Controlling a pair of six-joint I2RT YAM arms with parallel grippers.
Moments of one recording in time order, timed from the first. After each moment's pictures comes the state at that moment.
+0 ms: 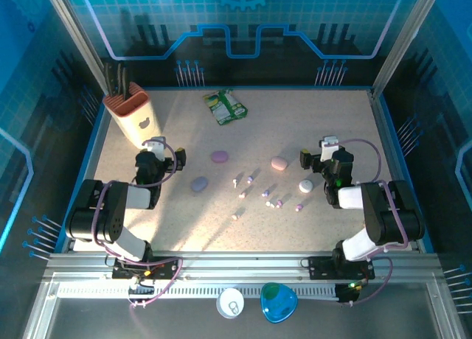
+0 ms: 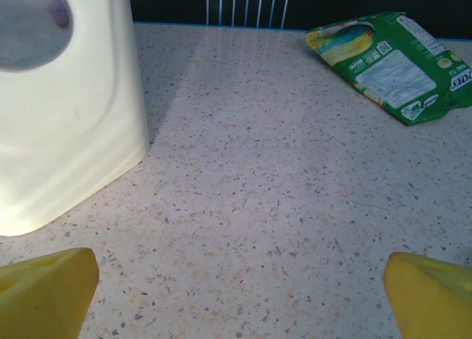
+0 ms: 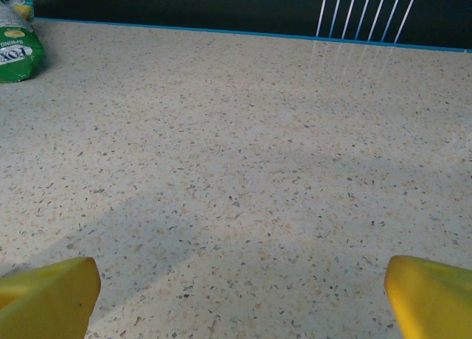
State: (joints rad) left arm -0.01 1.56 0.37 0.84 0.01 -0.09; right arm 0.04 1.54 0.38 0.80 -0.04 -0.05
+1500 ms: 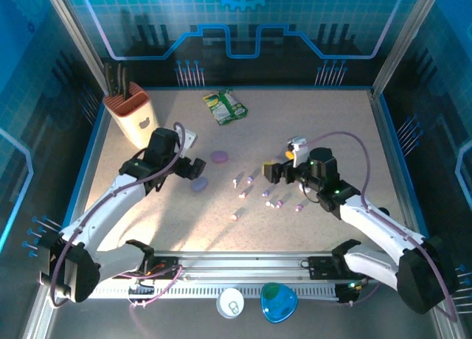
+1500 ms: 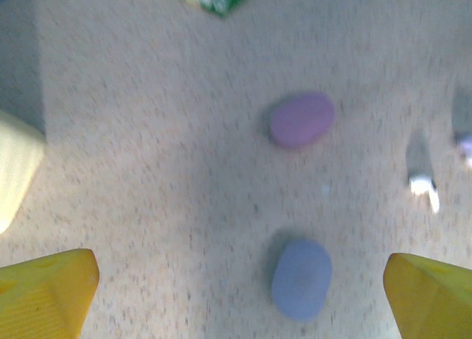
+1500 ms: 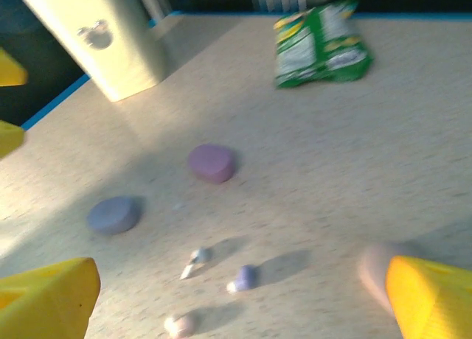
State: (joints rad) left arm -0.34 1.16 0.90 -0.58 -0.03 0.14; right arm 0.48 1.06 0.55 0.09 -0.24 0.23
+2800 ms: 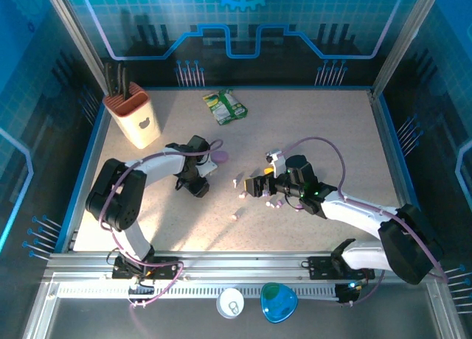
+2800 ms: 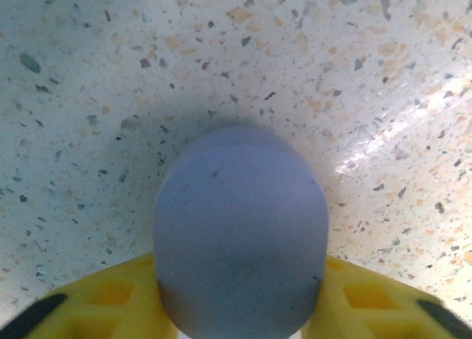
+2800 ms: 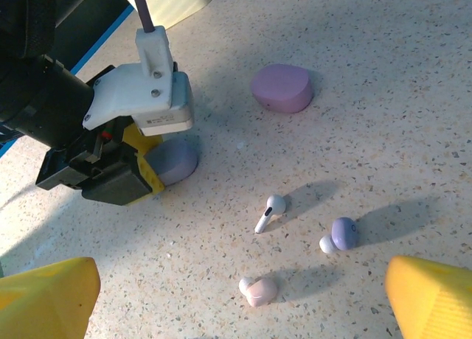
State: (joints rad) left arm -0.40 1.73 1.02 -0.76 0.05 0.25; right arm 0.62 1.26 0.53 0.22 -0.28 0.36
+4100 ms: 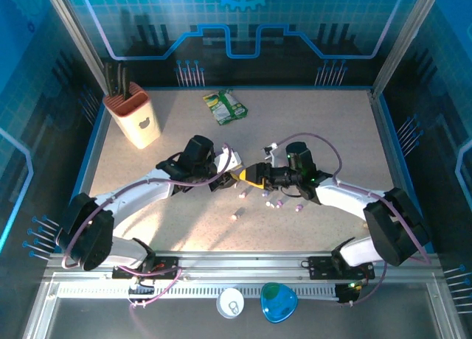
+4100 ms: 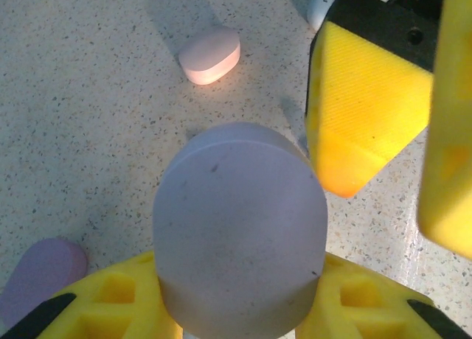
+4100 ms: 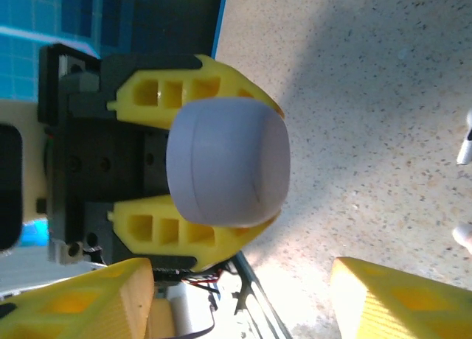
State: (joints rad) left arm -0.57 1.38 0.86 -0.24 0.37 0.43; right arm 0.52 1.41 0.64 0.28 -0.81 0.92
